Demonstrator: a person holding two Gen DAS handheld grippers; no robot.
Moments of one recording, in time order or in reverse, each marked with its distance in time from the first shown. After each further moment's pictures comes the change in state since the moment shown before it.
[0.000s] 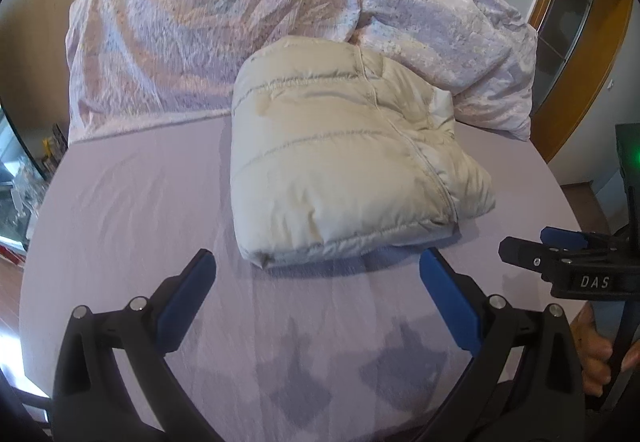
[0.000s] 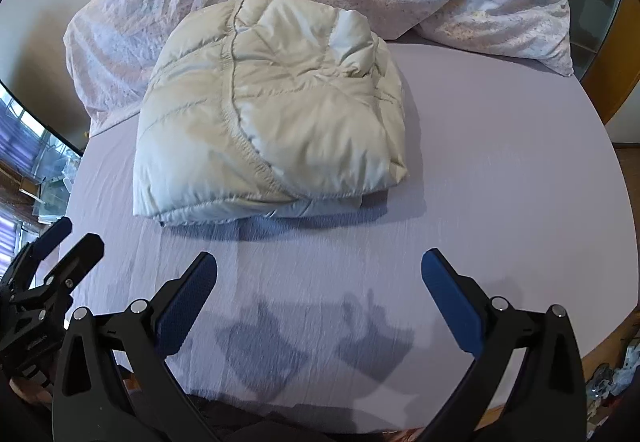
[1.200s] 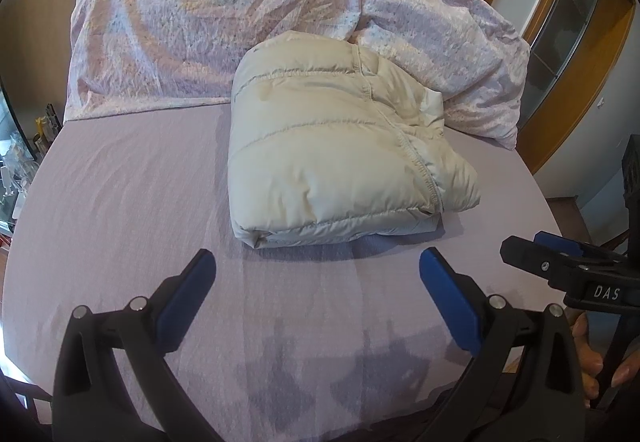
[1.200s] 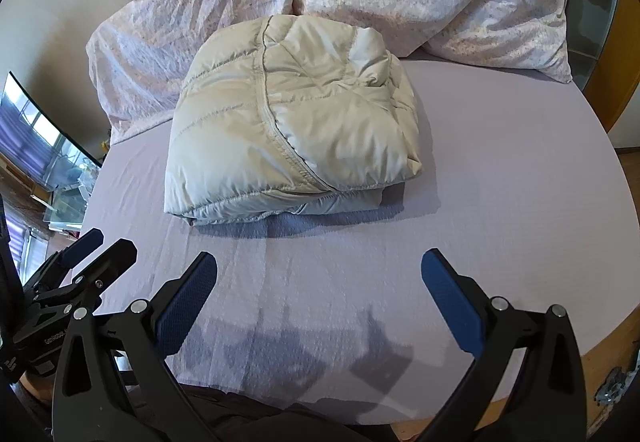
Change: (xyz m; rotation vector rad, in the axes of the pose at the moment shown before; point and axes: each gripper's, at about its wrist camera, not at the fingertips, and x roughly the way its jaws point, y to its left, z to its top) left arm -0.011 0.009 -0.016 -0.049 -0.015 -0.062; right arm -0.024 0.014 -0.021 0.000 -0.082 0.043
